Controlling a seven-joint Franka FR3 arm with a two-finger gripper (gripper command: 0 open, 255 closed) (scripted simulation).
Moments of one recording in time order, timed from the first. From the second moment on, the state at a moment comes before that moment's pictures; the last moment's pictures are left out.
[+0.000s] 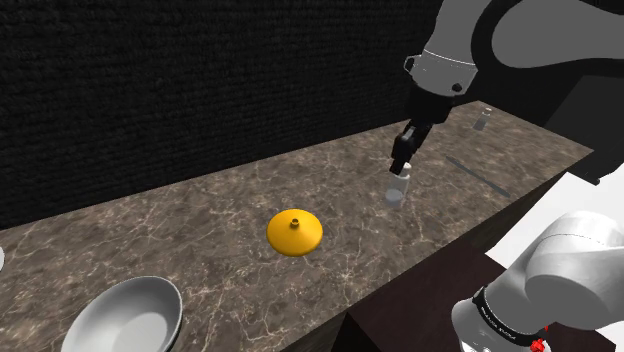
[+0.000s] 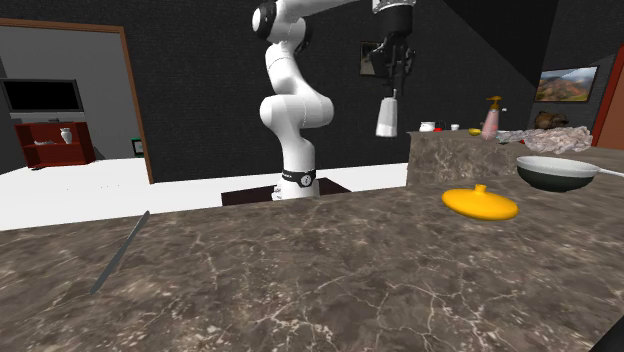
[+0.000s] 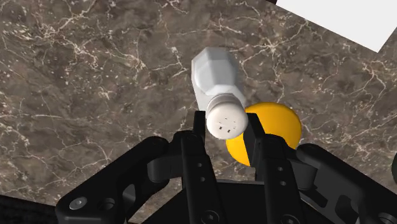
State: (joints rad) arm 0.01 -0.77 0.18 -2.45 0.22 1.73 -0.07
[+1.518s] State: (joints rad) arm 0.05 -0.04 0.67 -1.82 0.08 1.87 0.52
